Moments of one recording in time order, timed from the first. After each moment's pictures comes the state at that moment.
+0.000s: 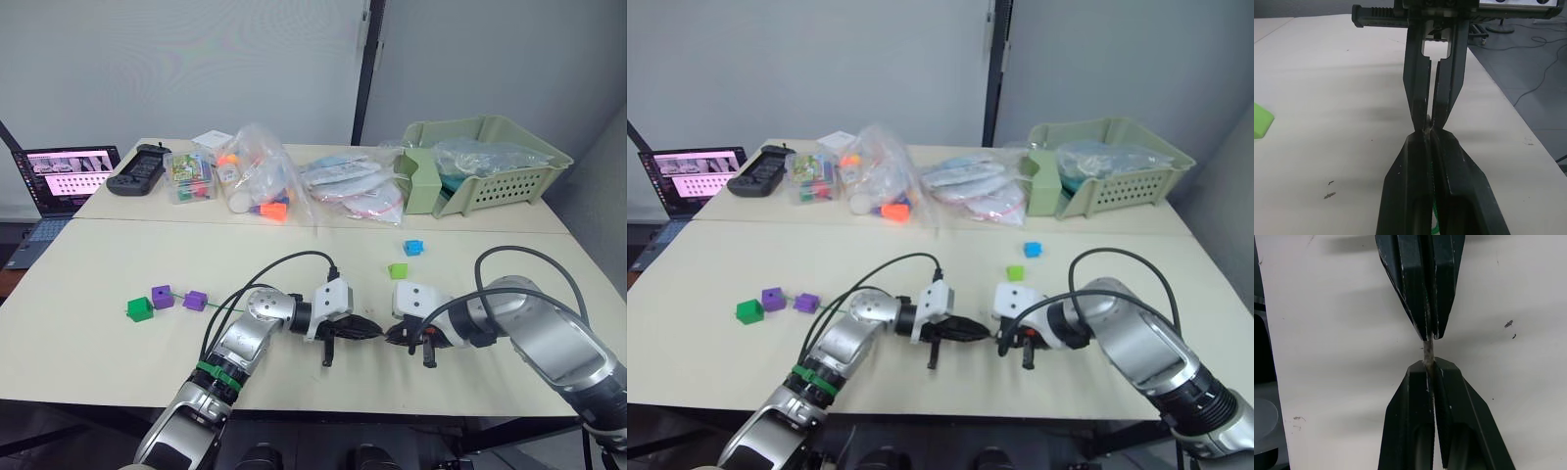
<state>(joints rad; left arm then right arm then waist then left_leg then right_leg) -0.59 0.20 -0.36 0.29 -0.16 0.07 -1.20 -0.49 -0.93 0.34 -0.43 0.15 0.84 1.14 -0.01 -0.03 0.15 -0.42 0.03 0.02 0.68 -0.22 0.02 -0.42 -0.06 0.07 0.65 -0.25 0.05</state>
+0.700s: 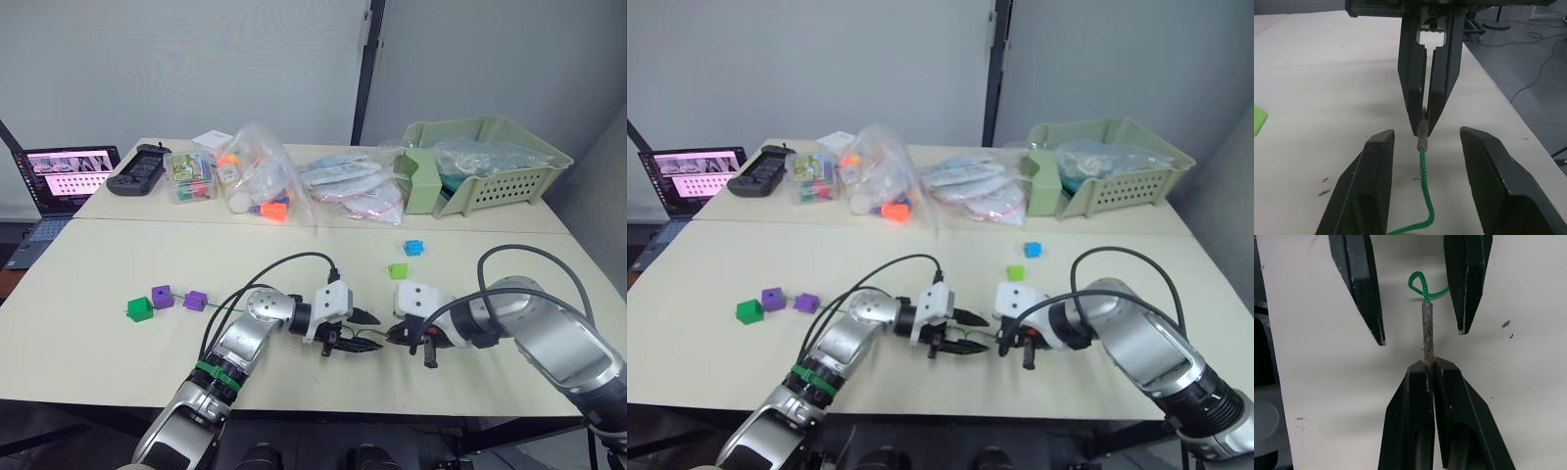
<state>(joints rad) -0.59 0.21 -0.37 0.29 -0.16 0.07 -1.21 -0.49 -0.95 0.34 -0.45 0.20 0.85 1.11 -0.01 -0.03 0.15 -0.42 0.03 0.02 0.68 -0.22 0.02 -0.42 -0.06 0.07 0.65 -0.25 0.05</state>
